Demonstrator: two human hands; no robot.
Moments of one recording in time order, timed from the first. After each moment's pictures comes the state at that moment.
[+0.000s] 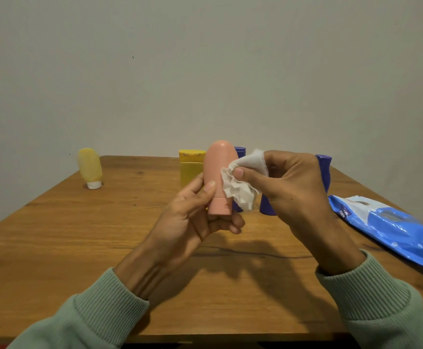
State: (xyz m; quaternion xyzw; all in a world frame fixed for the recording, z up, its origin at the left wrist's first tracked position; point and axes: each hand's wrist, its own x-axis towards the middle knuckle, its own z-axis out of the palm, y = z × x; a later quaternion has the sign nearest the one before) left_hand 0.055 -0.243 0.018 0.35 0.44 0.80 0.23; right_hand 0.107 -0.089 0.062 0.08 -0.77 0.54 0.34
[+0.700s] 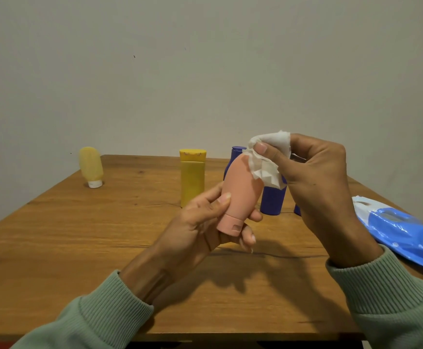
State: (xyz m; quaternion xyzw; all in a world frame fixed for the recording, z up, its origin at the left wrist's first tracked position) left_hand 0.063 -0.237 0.014 0.39 0.44 0.75 0.29; right_hand 0.112 -0.080 0.076 0.09 -0.71 0.58 0.40
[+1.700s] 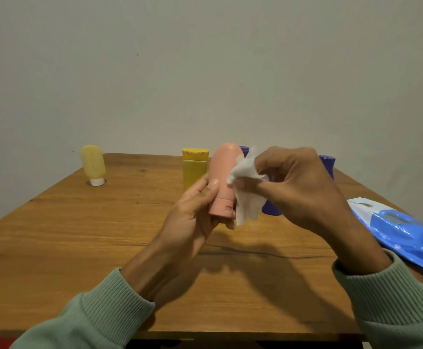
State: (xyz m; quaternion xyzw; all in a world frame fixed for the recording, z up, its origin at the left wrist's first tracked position) left_hand 0.059 -0.237 0.016 0.30 0.47 0.81 0.18; right_hand 0.114 -0.081 0.075 0.10 -0.88 0.35 0.30
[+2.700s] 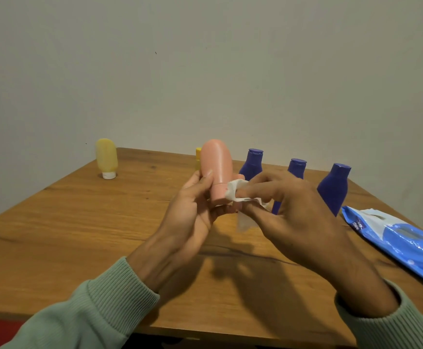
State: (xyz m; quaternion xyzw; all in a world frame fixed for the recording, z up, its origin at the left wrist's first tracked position) left_hand 0.051 -0.243 0.024 0.15 0.42 0.88 0.15; right_hand 0.125 -0.110 0.060 0.10 -0.93 0.24 0.27
